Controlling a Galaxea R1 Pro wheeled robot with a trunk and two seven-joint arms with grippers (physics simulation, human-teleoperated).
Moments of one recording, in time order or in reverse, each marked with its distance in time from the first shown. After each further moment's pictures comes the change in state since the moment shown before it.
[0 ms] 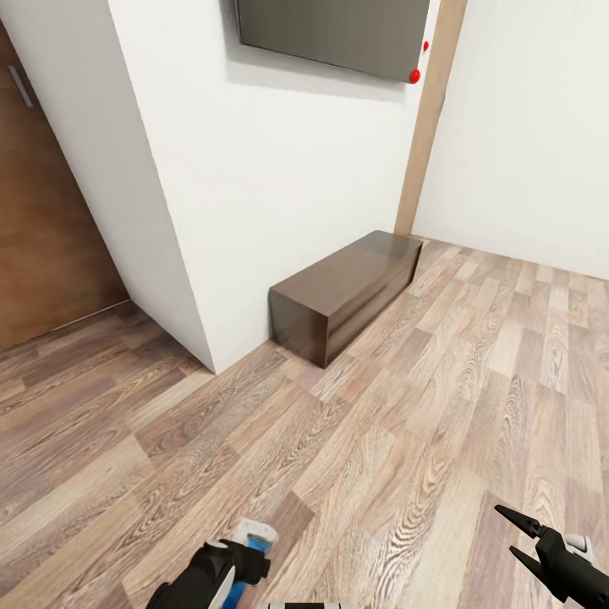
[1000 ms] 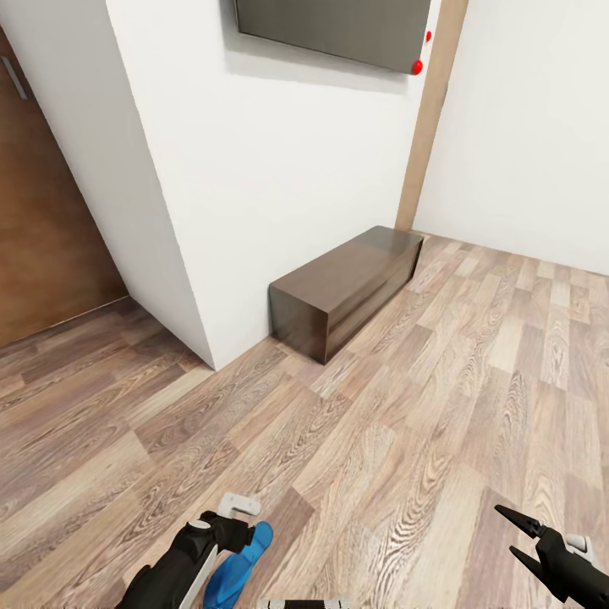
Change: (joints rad) left arm 0.000 0.074 -0.003 -0.135 -0.004 -0.004 -0.003; right arm 0.000 0.000 -0.001 0.000 0.000 0.000 0.000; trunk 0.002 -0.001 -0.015
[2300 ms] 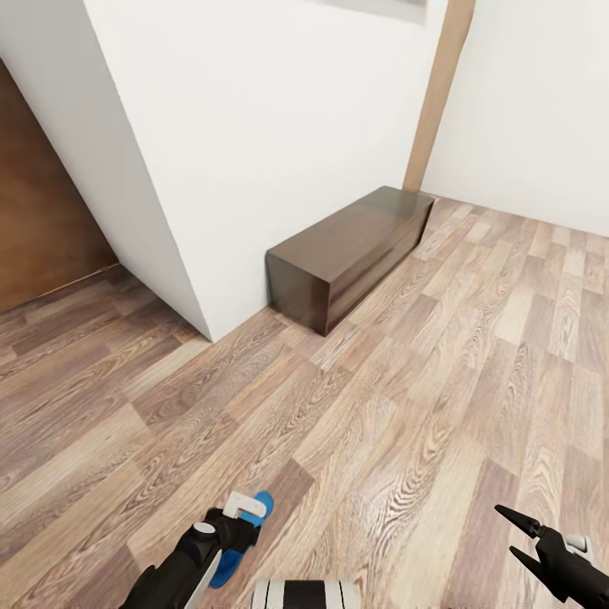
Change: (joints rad) left arm 0.000 0.006 -0.067 0.004 0.000 -0.054 -0.002; right arm 0.000 0.000 0.000 0.000 0.000 0.000 0.000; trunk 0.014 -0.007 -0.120
